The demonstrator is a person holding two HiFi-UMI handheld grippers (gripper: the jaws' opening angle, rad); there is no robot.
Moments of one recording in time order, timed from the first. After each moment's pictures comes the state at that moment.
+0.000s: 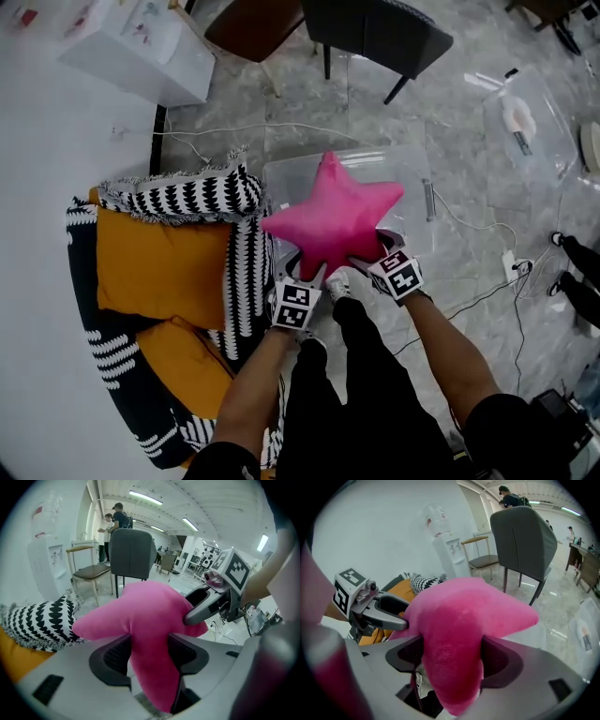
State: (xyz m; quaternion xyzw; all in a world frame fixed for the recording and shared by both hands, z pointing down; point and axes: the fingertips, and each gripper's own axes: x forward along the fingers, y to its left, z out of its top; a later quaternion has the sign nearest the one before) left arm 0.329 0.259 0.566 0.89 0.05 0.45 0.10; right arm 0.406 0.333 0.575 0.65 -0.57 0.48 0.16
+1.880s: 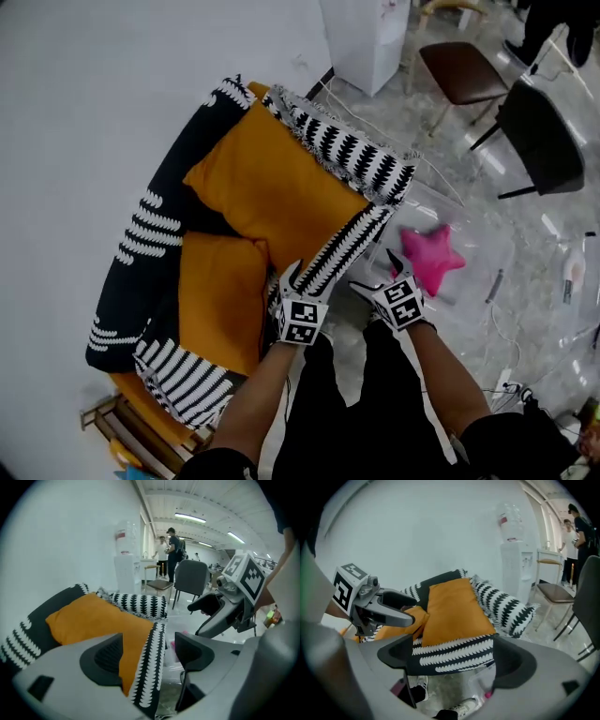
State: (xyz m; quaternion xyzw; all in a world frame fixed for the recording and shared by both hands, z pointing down) left arm 0.009 0.114 0.472 0.87 -0.29 0.37 0.14; right arm 0.108 0.153 0.491 0.50 -0.76 0.33 0.24
